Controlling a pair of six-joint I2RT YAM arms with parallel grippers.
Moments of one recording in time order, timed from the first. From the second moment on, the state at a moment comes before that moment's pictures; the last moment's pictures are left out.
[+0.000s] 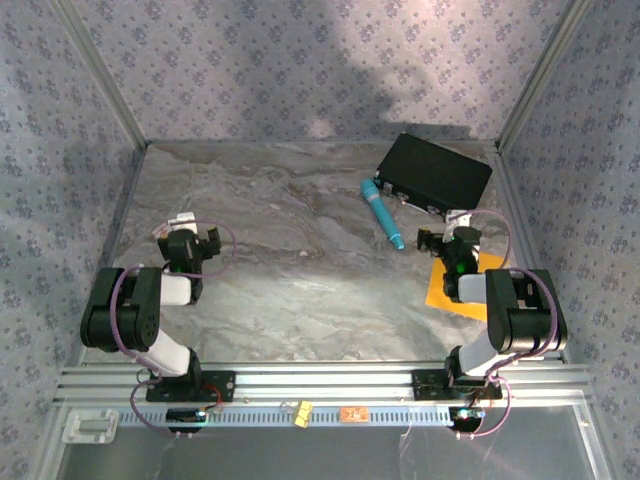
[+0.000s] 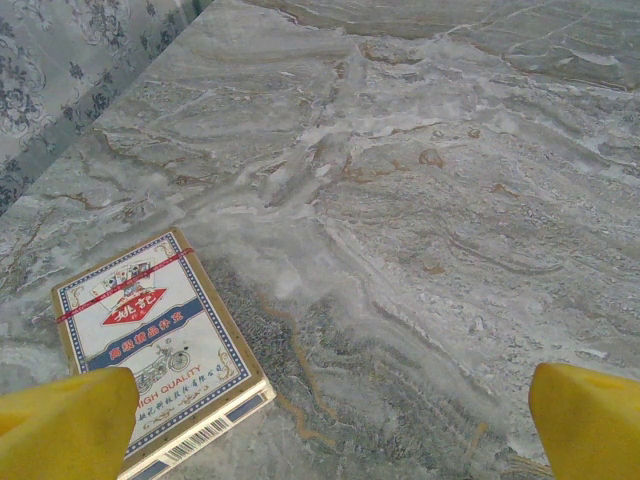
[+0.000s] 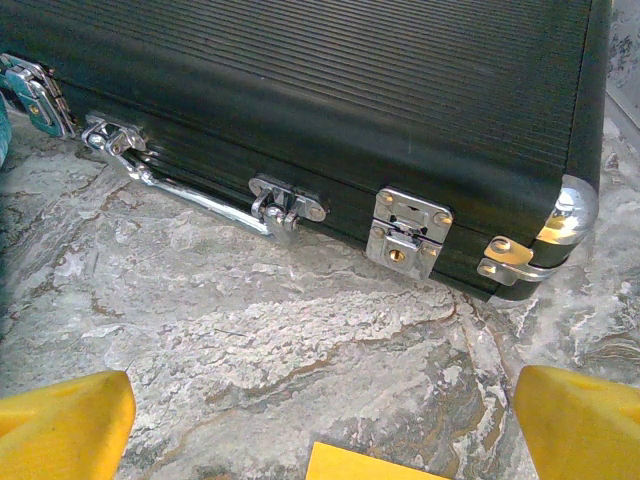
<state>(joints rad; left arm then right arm) -0.02 1.54 0.37 0.75 -0.27 -0.06 -0.03 1.52 0.38 0.70 0.05 -0.02</state>
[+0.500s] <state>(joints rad) -0.02 1.46 0.39 0.65 -0.25 -0.06 -0.02 1.48 0.41 0.62 0.04 -0.03</state>
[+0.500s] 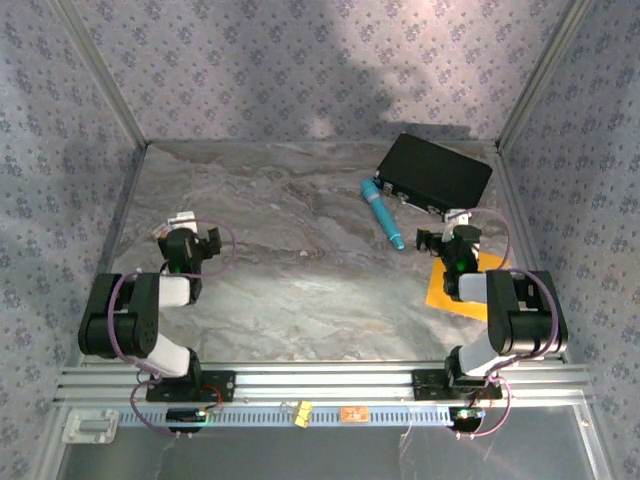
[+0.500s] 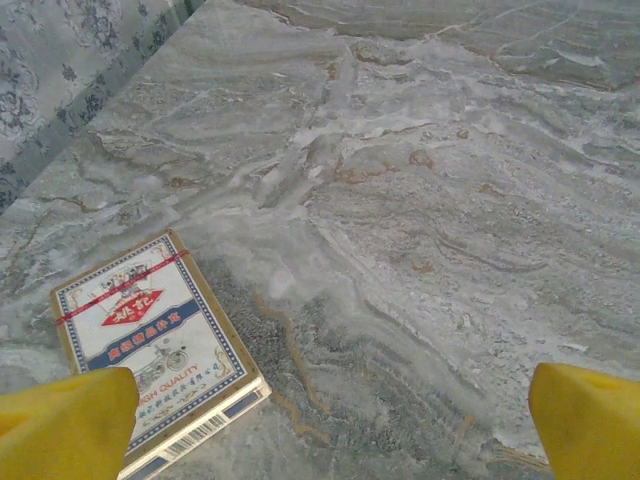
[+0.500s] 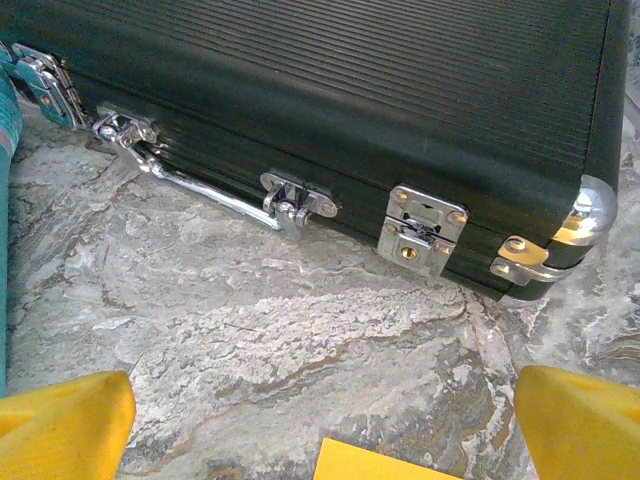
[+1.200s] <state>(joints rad) 0.00 1.09 0.62 -0.06 -0.13 -0.51 -0.18 1.05 0.61 -0.27 -0.10 0.35</state>
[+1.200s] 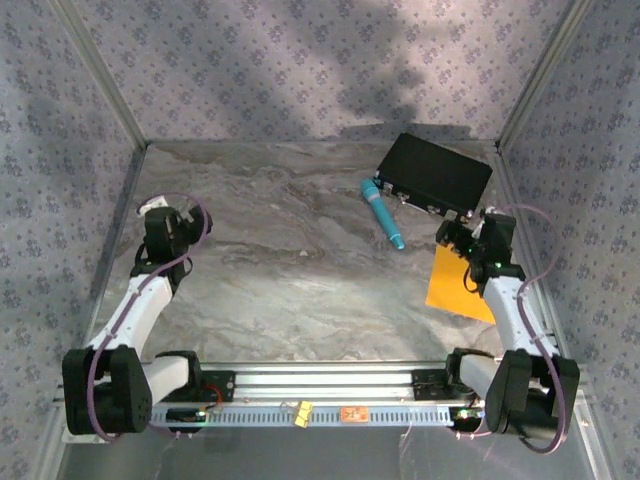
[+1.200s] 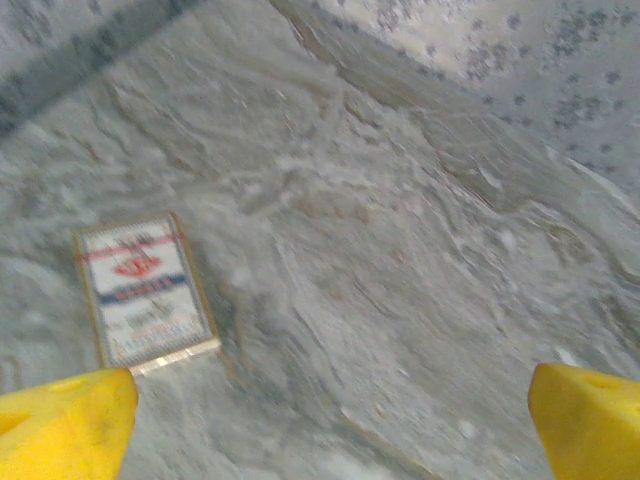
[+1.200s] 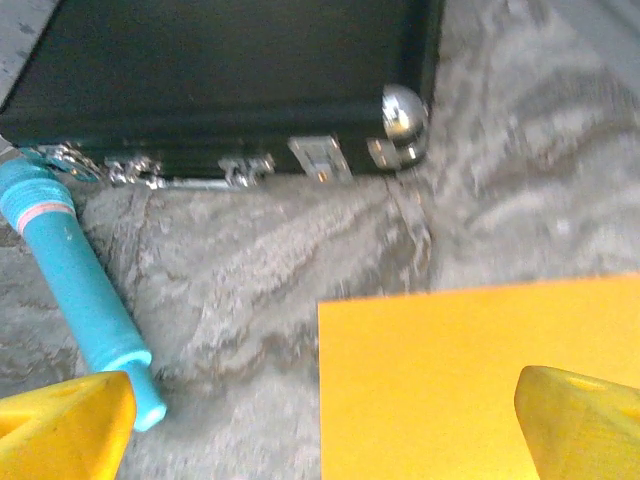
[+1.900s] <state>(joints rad) -0.22 1.20 0.67 -0.17 0.17 -0.63 -0.30 1.27 0.60 -0.48 -0.38 0.45</state>
